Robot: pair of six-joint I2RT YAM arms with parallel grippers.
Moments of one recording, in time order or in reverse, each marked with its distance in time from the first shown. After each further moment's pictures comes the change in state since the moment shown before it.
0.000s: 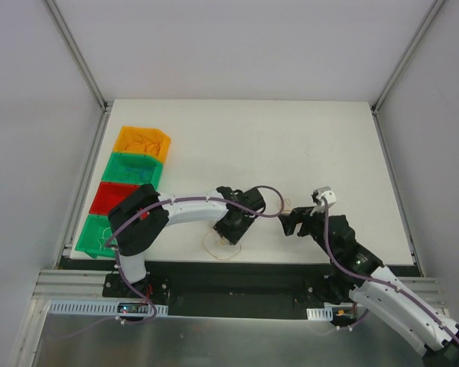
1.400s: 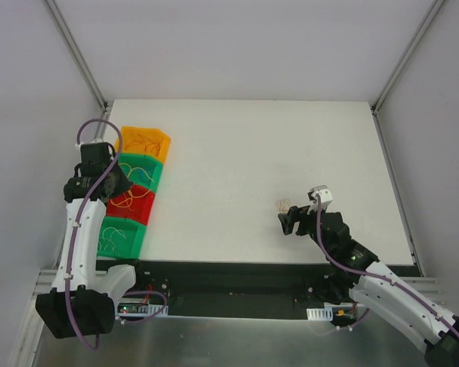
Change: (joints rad) left arm 1.144 -0.820 -0.152 -0.103 0.050 -0.053; right arm -0.007 0.131 0.000 0.039 0.025 -0.003
